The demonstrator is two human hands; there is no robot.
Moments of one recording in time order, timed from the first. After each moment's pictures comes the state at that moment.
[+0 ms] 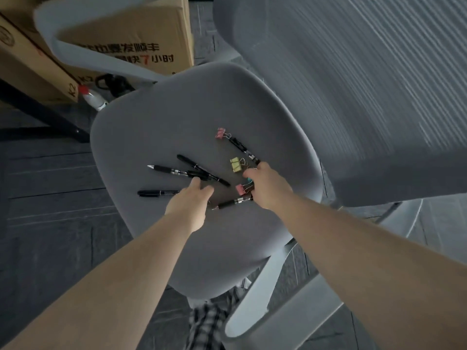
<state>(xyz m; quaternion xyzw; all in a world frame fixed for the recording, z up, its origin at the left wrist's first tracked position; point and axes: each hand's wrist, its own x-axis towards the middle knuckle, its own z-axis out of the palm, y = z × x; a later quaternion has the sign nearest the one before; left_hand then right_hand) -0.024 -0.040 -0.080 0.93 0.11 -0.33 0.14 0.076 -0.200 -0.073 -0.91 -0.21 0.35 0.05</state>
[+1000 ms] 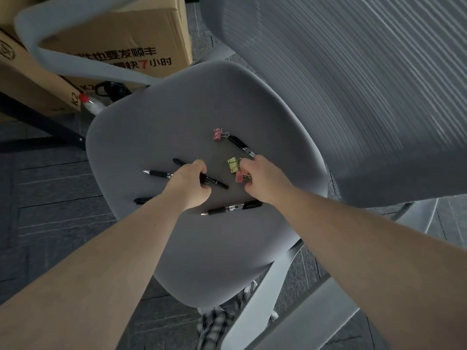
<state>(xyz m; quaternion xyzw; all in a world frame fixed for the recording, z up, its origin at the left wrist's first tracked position) 0.021 -0.023 -0.087 0.90 0.21 -0.26 0.28 0.090 -0.200 -0.085 -0.91 -0.26 0.30 0.16</state>
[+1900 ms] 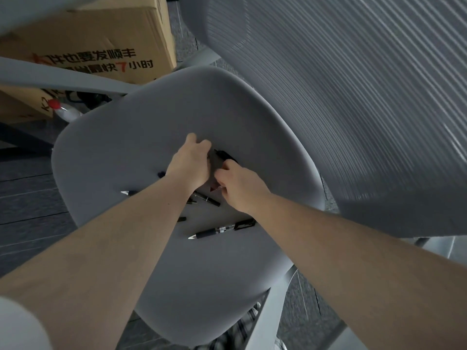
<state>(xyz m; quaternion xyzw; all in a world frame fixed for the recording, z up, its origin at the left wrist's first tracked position) 0.106 -0.029 -0.109 0.95 0.14 -0.19 0.21 0.109 -0.167 -0.101 -0.90 -0.33 0.28 0.12</state>
